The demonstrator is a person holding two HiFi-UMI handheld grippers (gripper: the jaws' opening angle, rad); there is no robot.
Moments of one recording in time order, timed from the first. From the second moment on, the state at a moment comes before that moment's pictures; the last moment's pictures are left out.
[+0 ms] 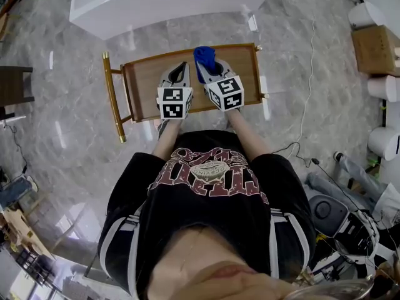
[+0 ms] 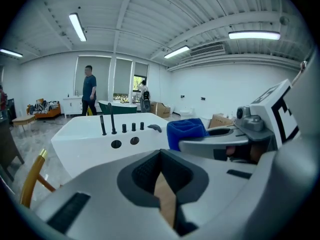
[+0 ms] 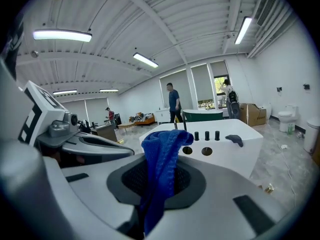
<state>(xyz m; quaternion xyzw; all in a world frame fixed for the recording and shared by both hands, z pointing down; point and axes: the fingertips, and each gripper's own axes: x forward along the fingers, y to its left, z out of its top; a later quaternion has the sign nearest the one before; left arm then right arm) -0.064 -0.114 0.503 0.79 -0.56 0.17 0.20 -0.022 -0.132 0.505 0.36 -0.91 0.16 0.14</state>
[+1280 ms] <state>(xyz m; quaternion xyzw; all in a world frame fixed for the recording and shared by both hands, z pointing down) -0.075 -0.124 0.292 0.80 -0.60 0.06 0.01 -0.034 -0.140 0.292 0.39 -0.92 0.00 0.00</state>
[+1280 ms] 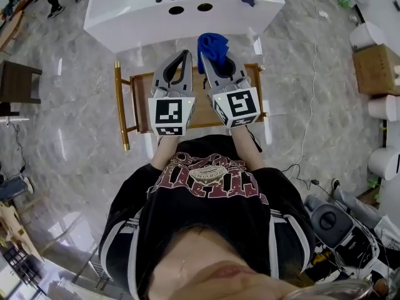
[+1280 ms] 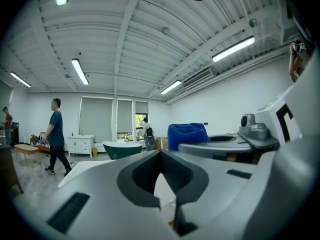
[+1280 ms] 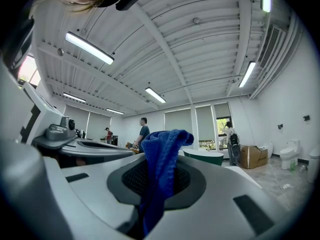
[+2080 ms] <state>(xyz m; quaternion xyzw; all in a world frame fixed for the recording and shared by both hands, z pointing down) -0.107 -0.126 0.277 0.78 -0.63 0.04 0.01 -0.074 -0.144 0.279 0.35 -0.94 -0.01 -0.01</state>
